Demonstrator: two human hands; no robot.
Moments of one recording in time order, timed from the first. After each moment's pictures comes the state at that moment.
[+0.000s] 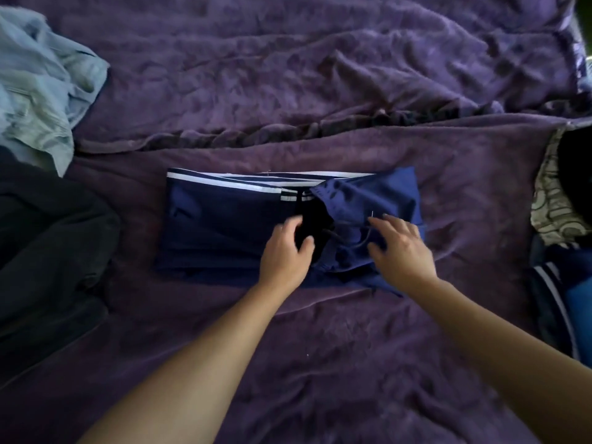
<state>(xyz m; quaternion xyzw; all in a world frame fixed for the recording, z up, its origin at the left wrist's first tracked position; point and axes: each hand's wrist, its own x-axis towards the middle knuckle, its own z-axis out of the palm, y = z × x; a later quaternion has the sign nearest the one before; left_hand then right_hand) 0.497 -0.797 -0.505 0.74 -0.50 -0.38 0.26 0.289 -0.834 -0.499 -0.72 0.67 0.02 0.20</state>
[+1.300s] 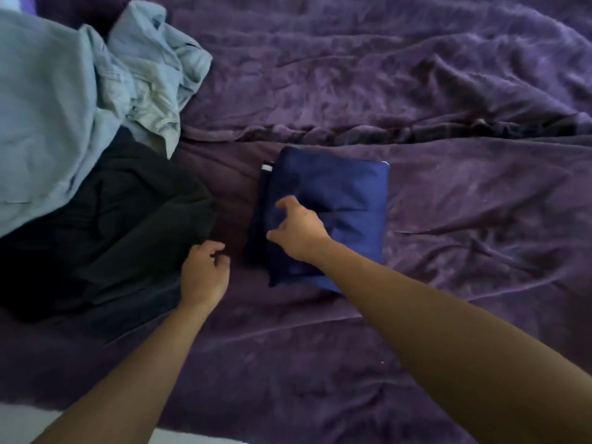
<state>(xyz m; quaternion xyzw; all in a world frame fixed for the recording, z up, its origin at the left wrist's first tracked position) 0.739 -0.701 -0.512 0.88 -0.33 -0.30 0.17 0.594 -0.826 -0.486 -0.70 0.53 0.05 0.48</state>
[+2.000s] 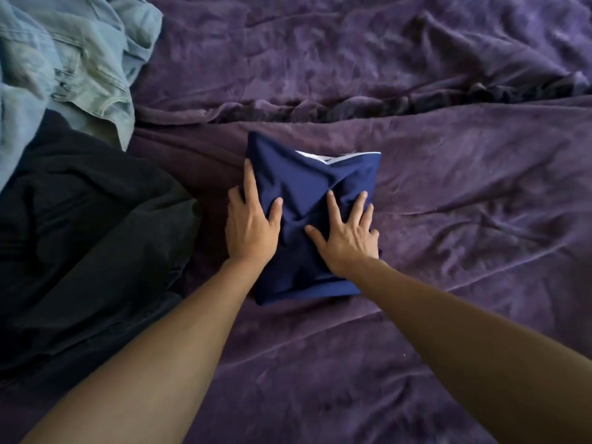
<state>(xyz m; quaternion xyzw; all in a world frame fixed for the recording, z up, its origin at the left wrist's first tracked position) 0.711 -0.794 -0.574 0.80 -0.49 -0.25 0.22 0.545 -0.807 -0.592 -0.69 0.68 0.12 0.22</state>
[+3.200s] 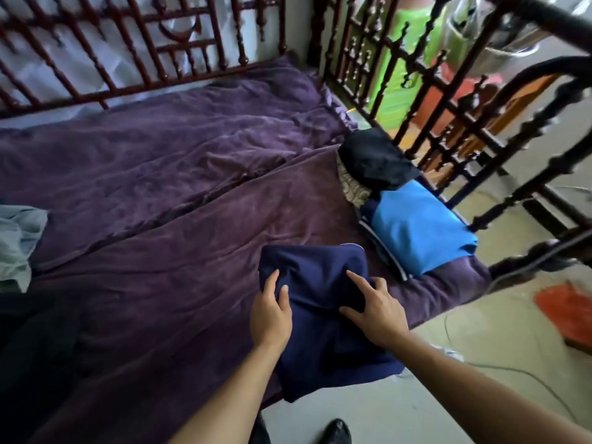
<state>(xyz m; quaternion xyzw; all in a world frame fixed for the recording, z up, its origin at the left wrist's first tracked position) 0.353 -0.615 -0.355 0.67 -0.57 -0.41 0.25 0.148 -0.572 -0.358 -0.56 0.80 -0.02 0.22</state>
